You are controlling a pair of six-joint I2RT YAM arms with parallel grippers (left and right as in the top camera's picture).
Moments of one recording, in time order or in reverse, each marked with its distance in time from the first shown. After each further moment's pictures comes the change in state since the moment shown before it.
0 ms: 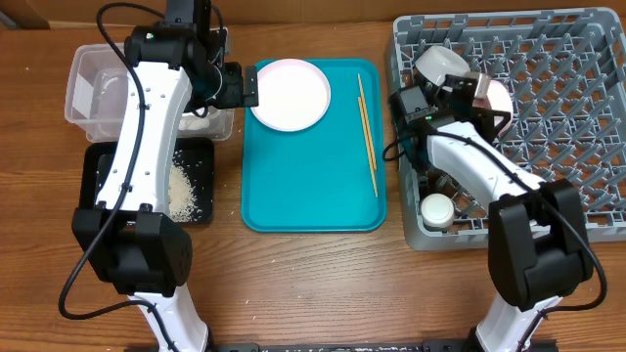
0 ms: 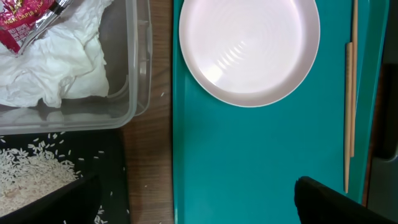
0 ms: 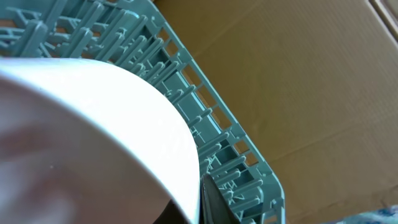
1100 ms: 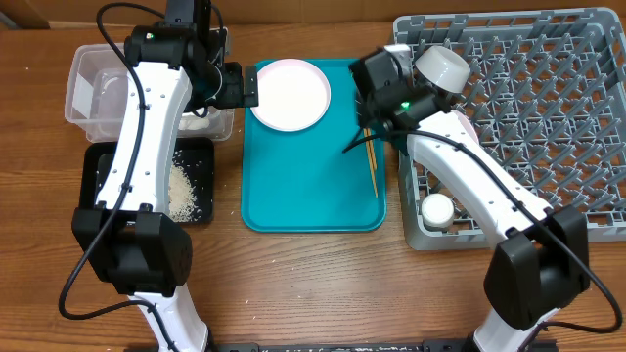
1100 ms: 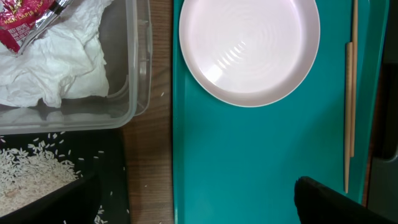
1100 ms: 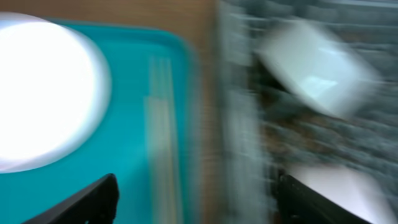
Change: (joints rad) left arm 0.000 0.000 0.000 0.000 0.000 0.000; right arm 0.151 -0.063 0.277 0.119 -1.054 -0.246
